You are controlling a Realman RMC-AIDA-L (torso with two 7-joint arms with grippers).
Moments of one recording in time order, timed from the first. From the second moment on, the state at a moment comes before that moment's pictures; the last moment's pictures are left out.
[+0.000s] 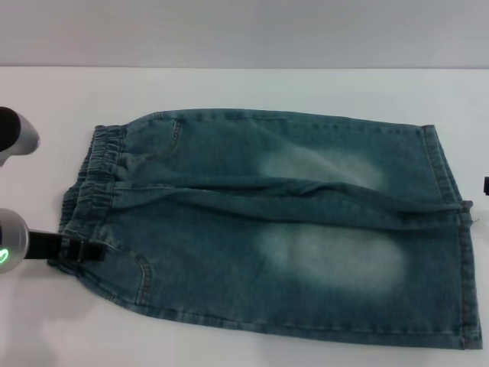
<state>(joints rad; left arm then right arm) -0.08 -2.06 -1.42 -1.75 2.89 -1.27 -0.04 -0.08 2.07 1.61 1.87 -2.76 1.08 0.00</state>
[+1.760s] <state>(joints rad) -0.17 -2.06 -1.46 -1.72 2.89 -1.35 -0.03 -0.07 2.07 1.59 1.94 -2.76 1.24 -0.01</state>
